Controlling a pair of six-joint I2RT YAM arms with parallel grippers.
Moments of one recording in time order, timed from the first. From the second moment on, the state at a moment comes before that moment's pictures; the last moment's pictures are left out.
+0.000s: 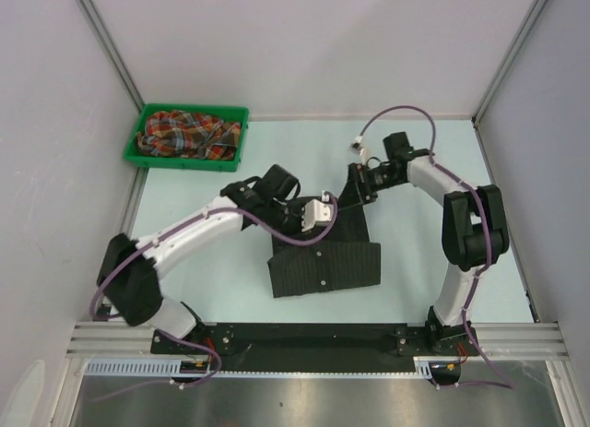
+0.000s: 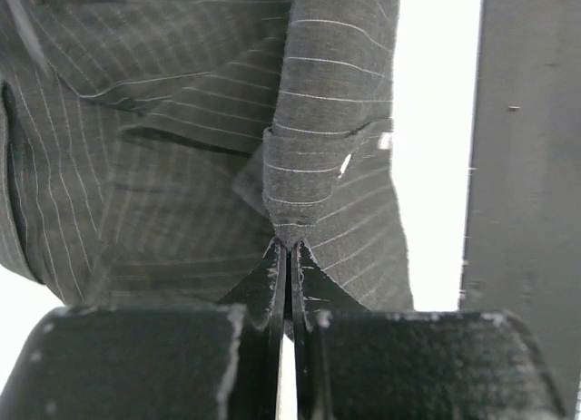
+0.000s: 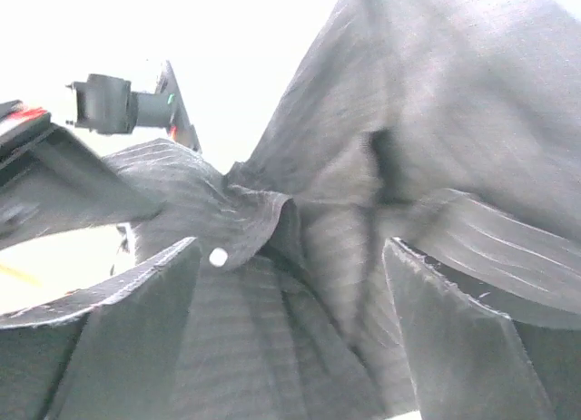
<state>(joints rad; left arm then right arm) -0.80 1.43 1.18 -0.74 0.51 0.60 0.28 1.88 1.34 -0.63 -1.08 -0.08</state>
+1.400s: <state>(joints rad) -0.32 1.77 1.05 -0.58 0.83 0.34 0.13 1.84 1.13 -0.69 -0.84 -0.42</state>
